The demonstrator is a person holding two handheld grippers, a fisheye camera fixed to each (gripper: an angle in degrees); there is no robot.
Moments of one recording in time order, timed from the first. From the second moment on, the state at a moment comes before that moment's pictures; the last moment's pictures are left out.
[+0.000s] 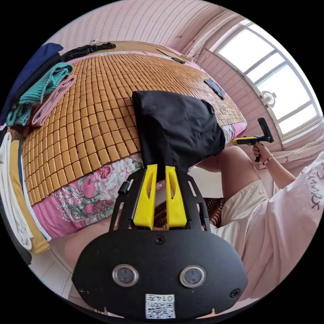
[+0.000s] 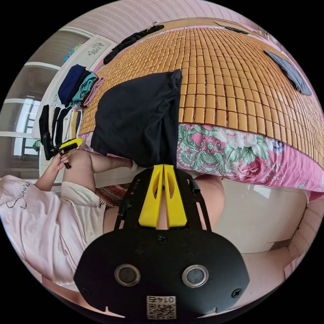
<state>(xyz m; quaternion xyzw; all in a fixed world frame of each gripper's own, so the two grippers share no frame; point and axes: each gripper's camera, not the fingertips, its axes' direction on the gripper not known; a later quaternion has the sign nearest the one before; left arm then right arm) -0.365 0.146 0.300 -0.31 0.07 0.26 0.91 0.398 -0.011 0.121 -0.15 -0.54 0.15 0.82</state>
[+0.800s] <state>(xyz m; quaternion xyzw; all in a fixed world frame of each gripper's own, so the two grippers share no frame) -0.247 0.305 0.420 -0.24 0.09 0.47 0.84 0.222 -0.310 0.106 -0.15 -0.39 -0.18 0.89</state>
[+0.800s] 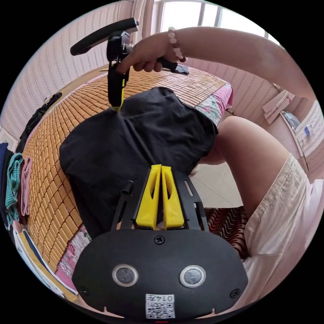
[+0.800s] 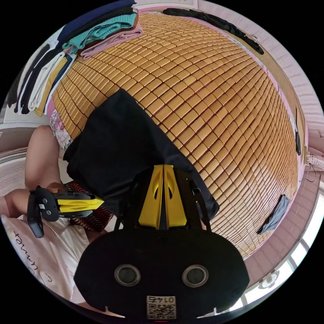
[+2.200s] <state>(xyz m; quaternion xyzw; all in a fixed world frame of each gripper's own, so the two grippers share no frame) -0.190 0.356 0.474 -0.21 0.17 0.50 0.82 0.428 0.116 0.259 -0.01 -0.69 0.37 0.62</state>
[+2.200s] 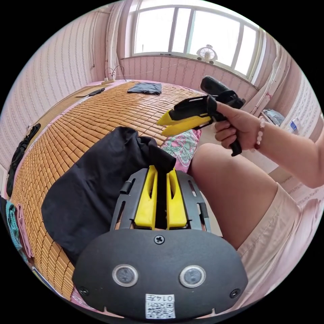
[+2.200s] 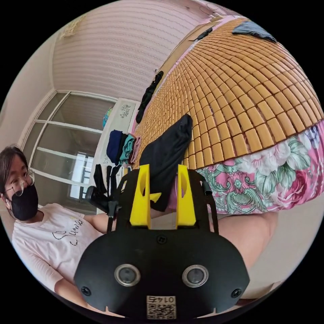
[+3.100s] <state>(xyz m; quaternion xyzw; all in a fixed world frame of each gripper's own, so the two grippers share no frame) -0.251 0.306 0.408 -0.13 0.23 0.37 0.89 0.461 0.038 0.184 0.02 -0.63 0.32 0.71</state>
